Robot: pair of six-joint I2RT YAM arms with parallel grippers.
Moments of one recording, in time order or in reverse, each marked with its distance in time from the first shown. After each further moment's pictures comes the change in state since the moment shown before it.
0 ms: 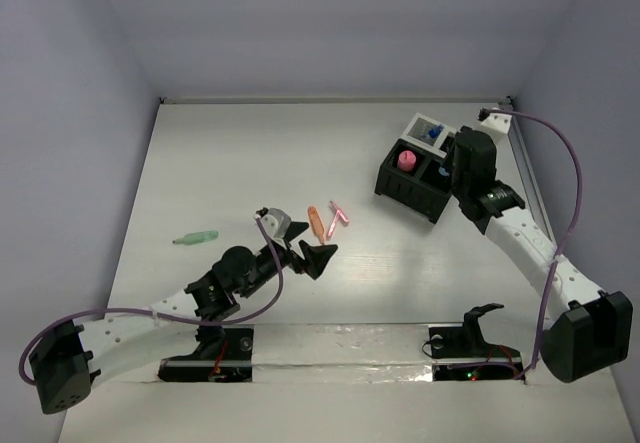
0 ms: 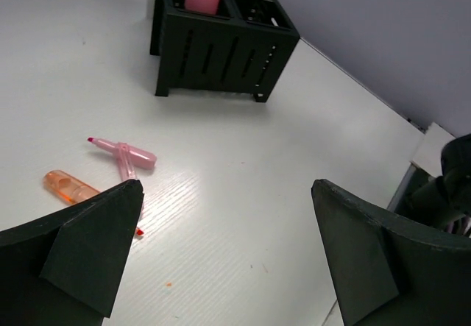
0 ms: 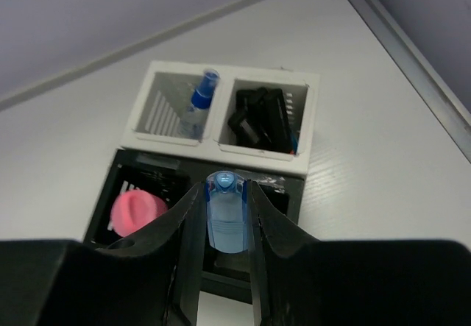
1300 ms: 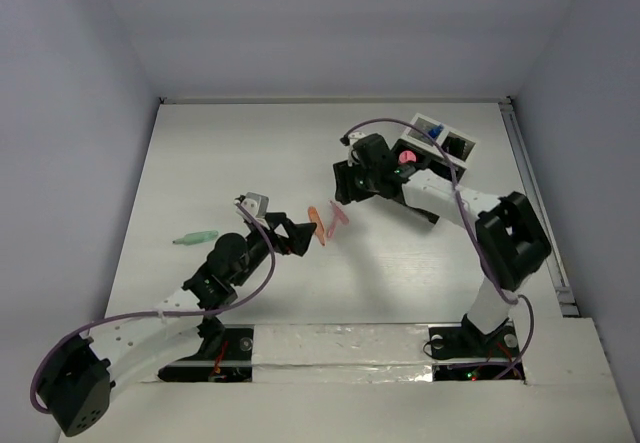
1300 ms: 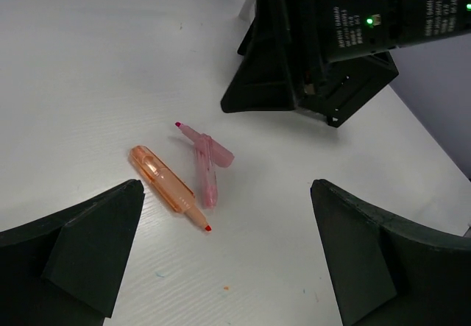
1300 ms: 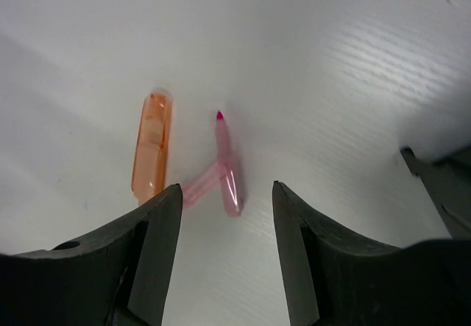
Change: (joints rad) left arm 0.254 0.034 -0.034 -0.007 0.008 -0.112; right arm 0.311 0.552 0.218 -0.131 -0.680 -0.107
